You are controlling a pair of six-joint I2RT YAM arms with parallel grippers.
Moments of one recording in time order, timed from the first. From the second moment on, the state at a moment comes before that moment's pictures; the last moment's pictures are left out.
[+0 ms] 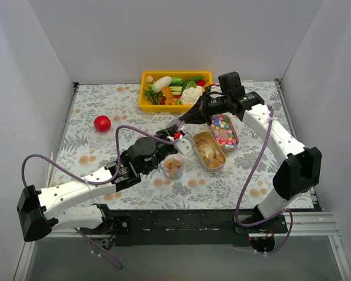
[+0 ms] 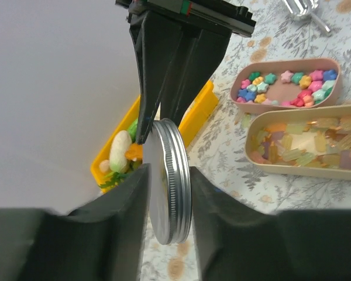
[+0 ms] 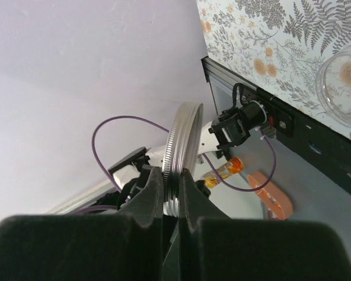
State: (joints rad) left arm -1.05 1.09 0.86 0.18 -0.36 0.66; right arm 0.46 1.62 1.55 -0.66 -0.91 1.20
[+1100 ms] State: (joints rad) left arm -0.46 1.08 1.04 -0.22 0.09 -0.48; right arm 0.48 1.50 1.15 -0.39 -0.93 0.77
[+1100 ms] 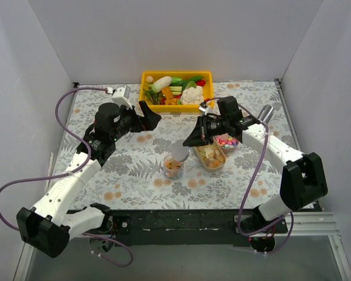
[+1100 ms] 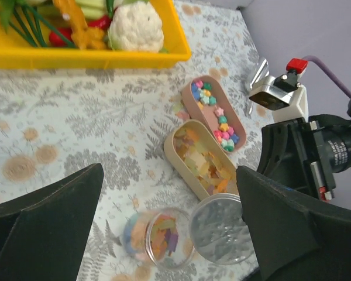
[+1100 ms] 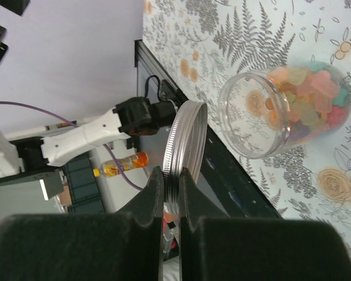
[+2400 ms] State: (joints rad) left arm -0.35 1.29 0.77 -0.31 0.84 -0.54; right arm 0.50 1.54 0.87 -0.06 -0.90 0.66
